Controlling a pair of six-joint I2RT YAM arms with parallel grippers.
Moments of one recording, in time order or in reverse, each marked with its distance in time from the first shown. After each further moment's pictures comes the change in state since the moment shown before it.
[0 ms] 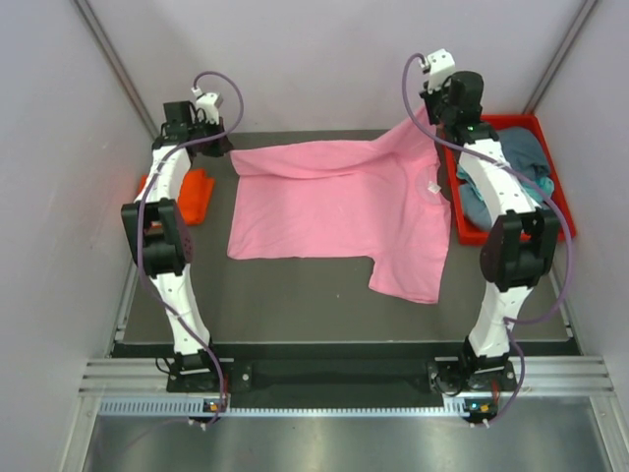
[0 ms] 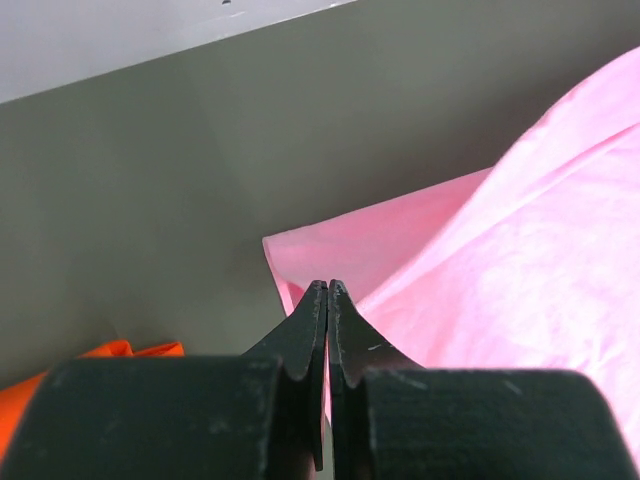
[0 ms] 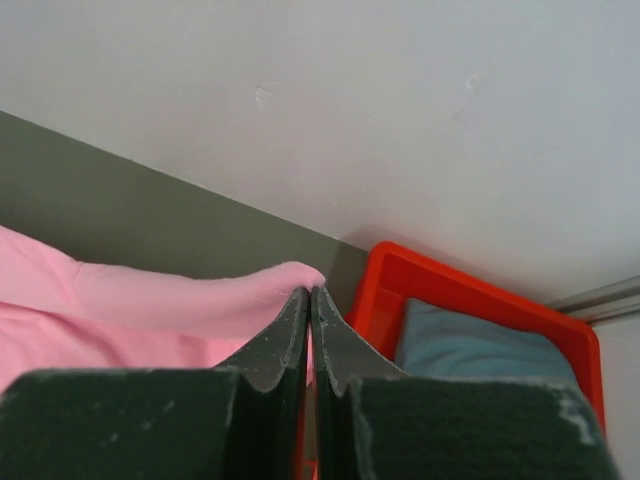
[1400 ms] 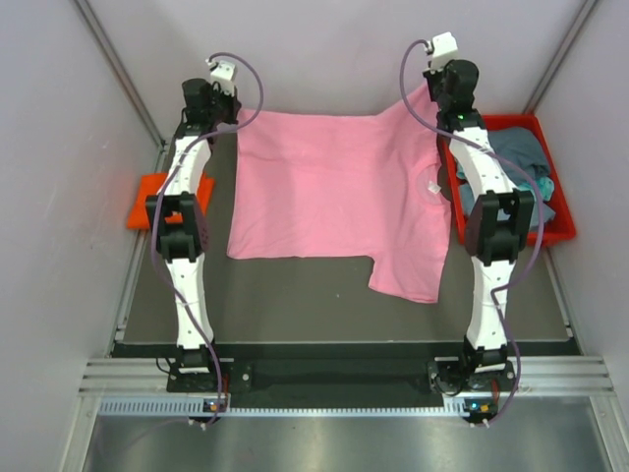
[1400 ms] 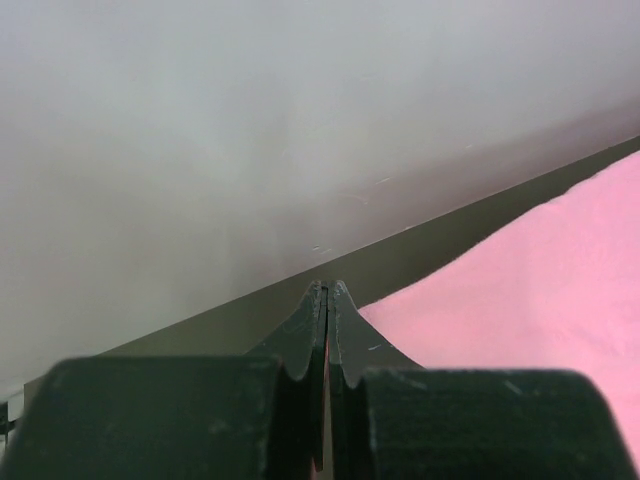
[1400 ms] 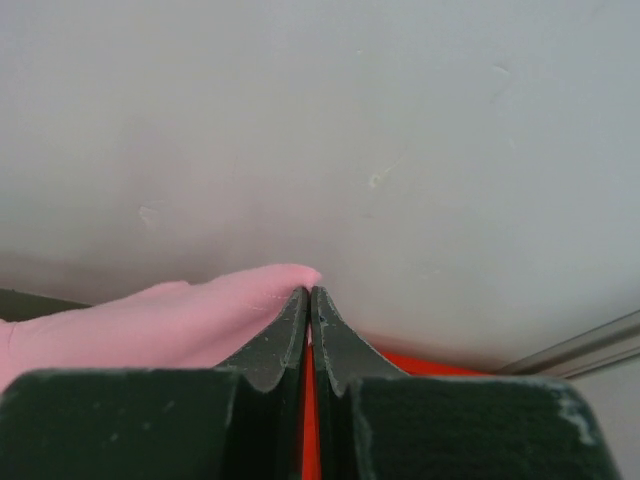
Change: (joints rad) left arm -0.084 0.232 0.328 0.294 -0.157 0.032; right arm -0.037 0.308 0.329 0.174 0.101 -0.006
